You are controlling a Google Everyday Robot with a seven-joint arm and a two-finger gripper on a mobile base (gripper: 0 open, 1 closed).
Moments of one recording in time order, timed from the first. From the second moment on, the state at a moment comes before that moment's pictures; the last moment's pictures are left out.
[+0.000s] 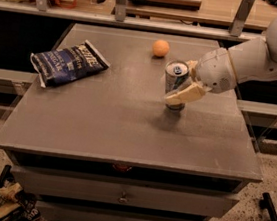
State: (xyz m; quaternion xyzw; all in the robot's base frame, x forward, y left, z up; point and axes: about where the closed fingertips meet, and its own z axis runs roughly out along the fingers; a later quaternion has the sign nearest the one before) arm 0.553 -0.086 0.891 -0.64 0.60 0.29 0.37
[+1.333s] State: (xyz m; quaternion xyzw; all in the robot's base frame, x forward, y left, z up) arm 0.542 -0.048 0.908 -0.91 0.35 -0.08 0.21
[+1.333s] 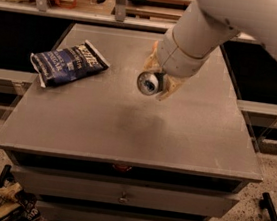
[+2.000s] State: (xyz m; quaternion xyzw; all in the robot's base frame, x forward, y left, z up) arm 0.500 -0.026 0.841 -0.97 0.20 -0.10 0.05
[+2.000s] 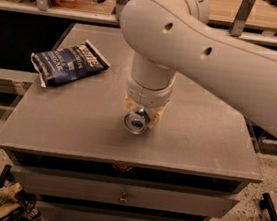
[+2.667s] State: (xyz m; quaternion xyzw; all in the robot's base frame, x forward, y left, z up) arm 0.500 -0.024 0.824 -0.98 0.16 -0.09 -0.02
